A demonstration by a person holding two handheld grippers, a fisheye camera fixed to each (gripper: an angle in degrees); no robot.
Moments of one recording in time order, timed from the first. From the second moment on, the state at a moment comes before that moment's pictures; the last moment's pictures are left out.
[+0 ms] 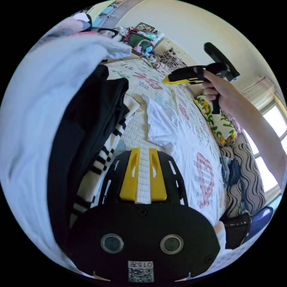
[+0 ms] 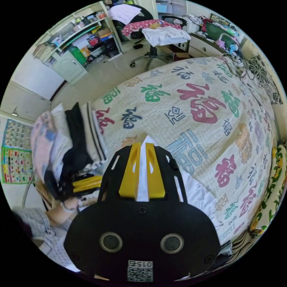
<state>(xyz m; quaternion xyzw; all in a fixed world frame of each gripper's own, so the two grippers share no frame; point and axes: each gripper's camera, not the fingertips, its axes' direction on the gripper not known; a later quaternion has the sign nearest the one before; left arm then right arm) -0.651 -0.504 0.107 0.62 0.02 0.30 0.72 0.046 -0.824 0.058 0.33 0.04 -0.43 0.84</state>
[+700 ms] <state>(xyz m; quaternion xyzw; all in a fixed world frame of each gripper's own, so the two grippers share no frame) -0.598 -0.494 0.289 0.41 -0.24 0.32 0.82 0.570 -0.433 0.331 0.28 -0.13 0.05 0.95</state>
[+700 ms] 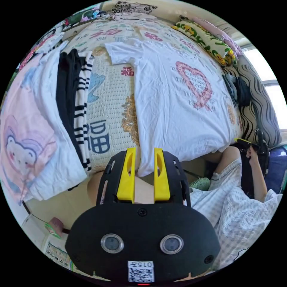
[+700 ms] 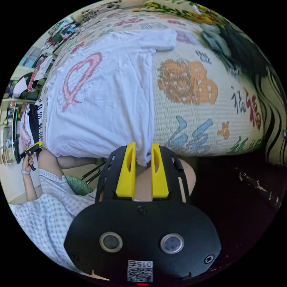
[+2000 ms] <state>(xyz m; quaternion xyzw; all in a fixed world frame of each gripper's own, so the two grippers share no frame) -0.497 -0.645 0.495 0.37 -0.44 0.28 0.77 0.626 -0.216 0.246 0.31 -0.02 0.00 0.95</state>
